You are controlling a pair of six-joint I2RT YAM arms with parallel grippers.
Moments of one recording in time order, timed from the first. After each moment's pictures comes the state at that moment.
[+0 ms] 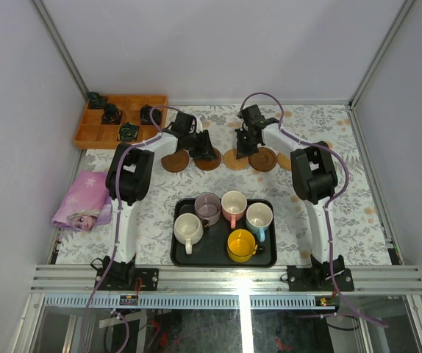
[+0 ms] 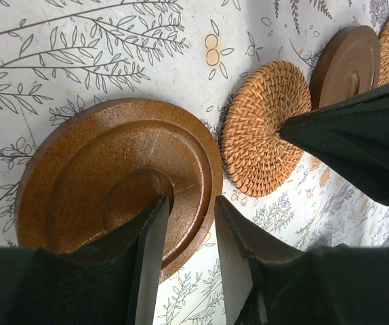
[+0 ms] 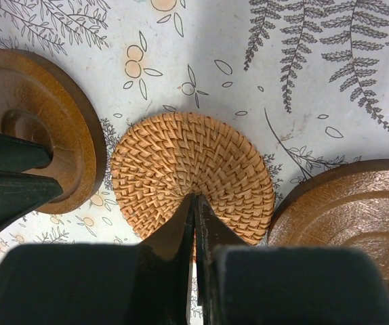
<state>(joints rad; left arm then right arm) -0.31 2.24 1.59 -0.25 0.53 -0.47 0.41 2.28 1.80 -0.59 -0.17 0.32</state>
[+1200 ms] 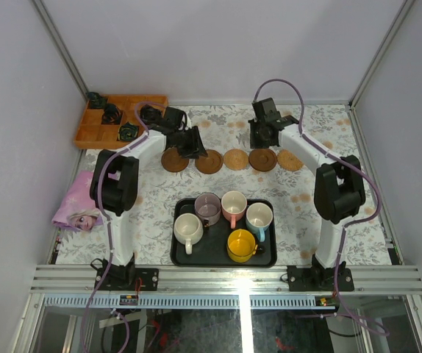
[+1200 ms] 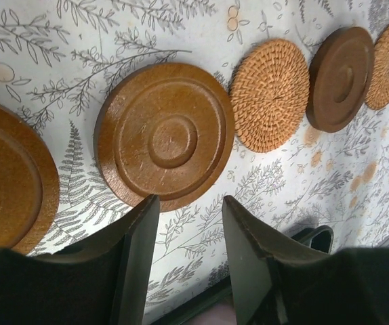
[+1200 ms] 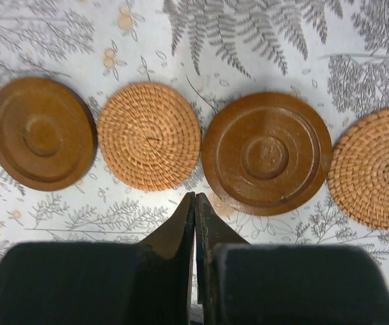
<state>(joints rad) -0.29 2.03 1.51 -0.39 0.43 -0.50 0.41 1.94 1.62 -0.58 0.07 0.30</state>
